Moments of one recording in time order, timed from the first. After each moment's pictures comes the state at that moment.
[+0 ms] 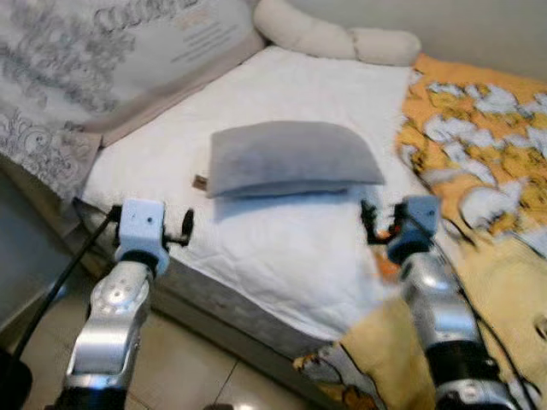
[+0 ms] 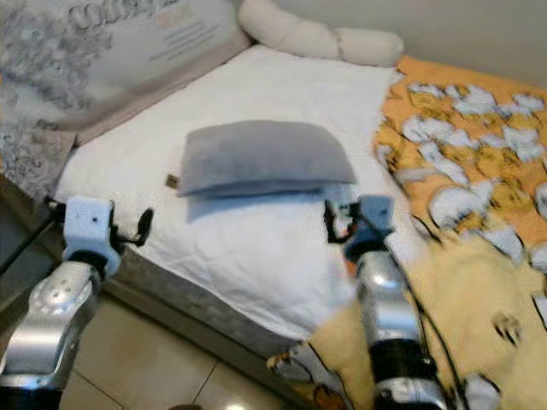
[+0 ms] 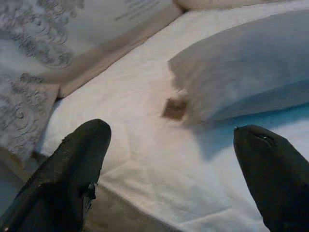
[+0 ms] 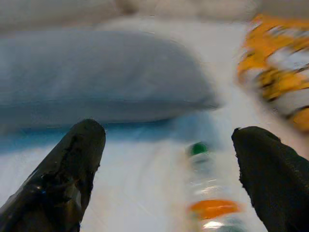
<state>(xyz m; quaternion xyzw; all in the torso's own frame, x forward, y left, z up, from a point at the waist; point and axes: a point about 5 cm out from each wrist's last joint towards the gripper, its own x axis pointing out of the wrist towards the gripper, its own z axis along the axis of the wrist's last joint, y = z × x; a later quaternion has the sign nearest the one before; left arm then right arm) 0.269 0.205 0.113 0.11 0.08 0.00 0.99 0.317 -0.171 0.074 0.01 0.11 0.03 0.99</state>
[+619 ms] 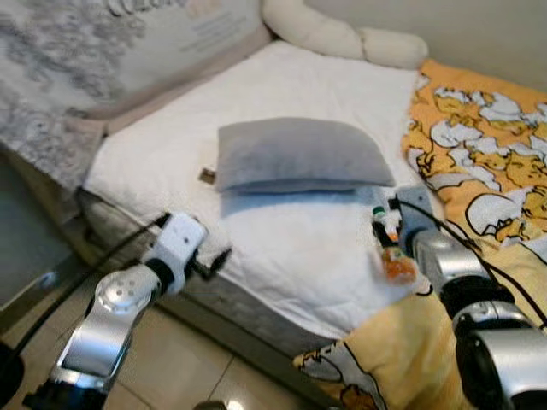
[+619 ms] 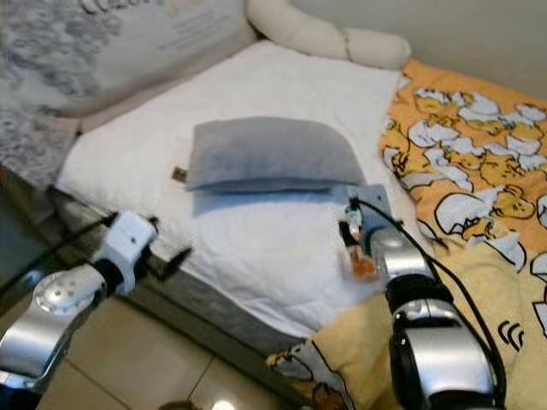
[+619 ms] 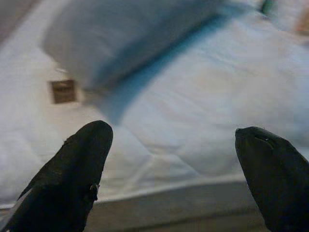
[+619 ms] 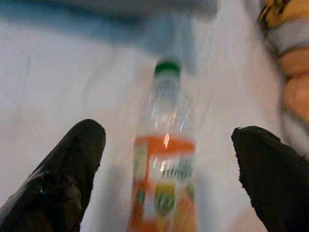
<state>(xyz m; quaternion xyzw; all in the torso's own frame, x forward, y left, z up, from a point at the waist) 0.262 0.179 0.104 0.20 0.15 -0.28 0.93 0.345 -0.220 0.060 -0.10 0.32 0.00 0.94</state>
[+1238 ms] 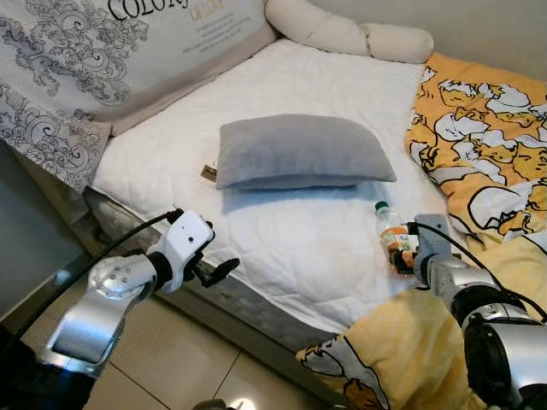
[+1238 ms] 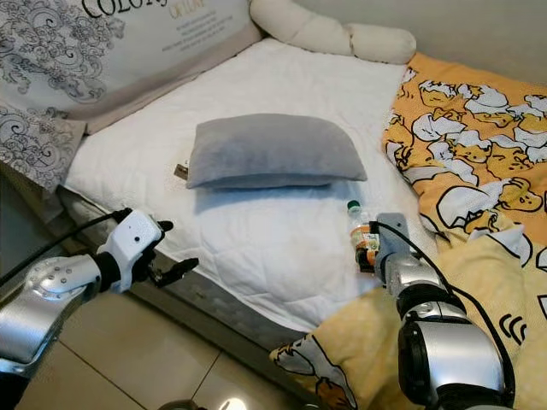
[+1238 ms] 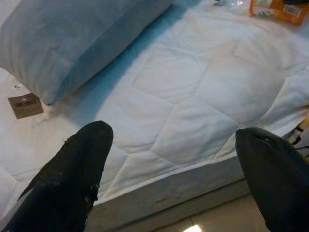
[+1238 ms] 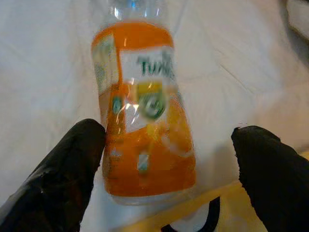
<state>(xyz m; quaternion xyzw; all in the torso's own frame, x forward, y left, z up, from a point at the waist) 0.266 0.181 0.120 0.23 0.17 -0.36 0.89 0.318 -0.245 0.031 -0.04 0.39 -0.08 0.92</state>
